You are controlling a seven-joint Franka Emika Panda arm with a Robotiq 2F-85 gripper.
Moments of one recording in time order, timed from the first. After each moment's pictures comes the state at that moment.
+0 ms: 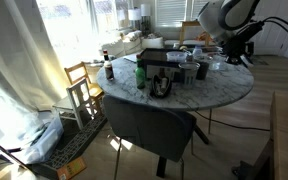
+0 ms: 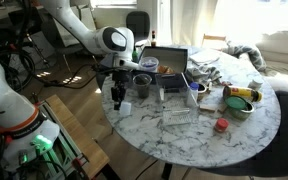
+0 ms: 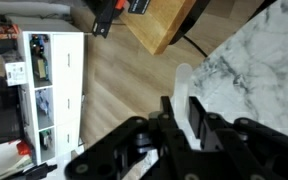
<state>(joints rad) -0.09 0.16 -0.18 -2.42 -0.60 1.94 1.07</state>
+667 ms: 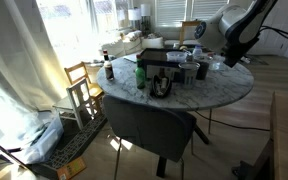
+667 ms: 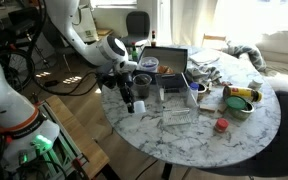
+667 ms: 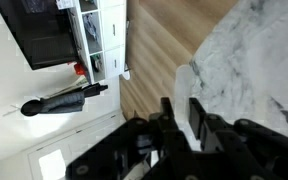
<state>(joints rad) -0.05 0.26 -0.16 -2.42 -1.06 1.91 1.37</state>
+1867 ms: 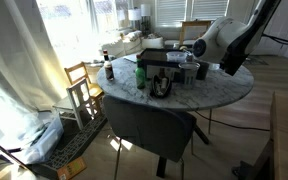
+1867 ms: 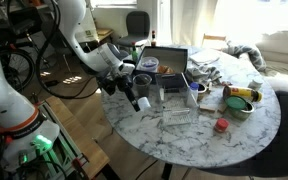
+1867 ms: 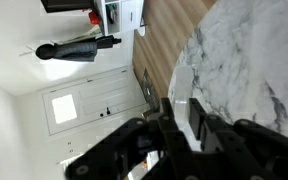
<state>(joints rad) -0.04 0.37 -0.10 -2.41 -1.27 1.84 1.43</state>
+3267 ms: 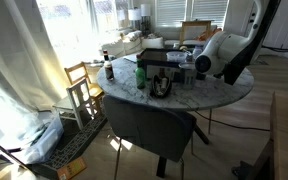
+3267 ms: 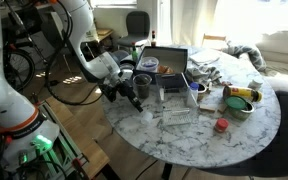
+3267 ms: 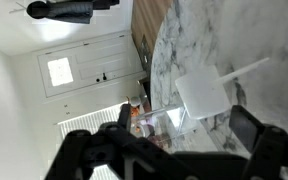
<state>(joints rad) -0.04 0.49 -0.06 -2.40 -1.45 1.86 1.55</state>
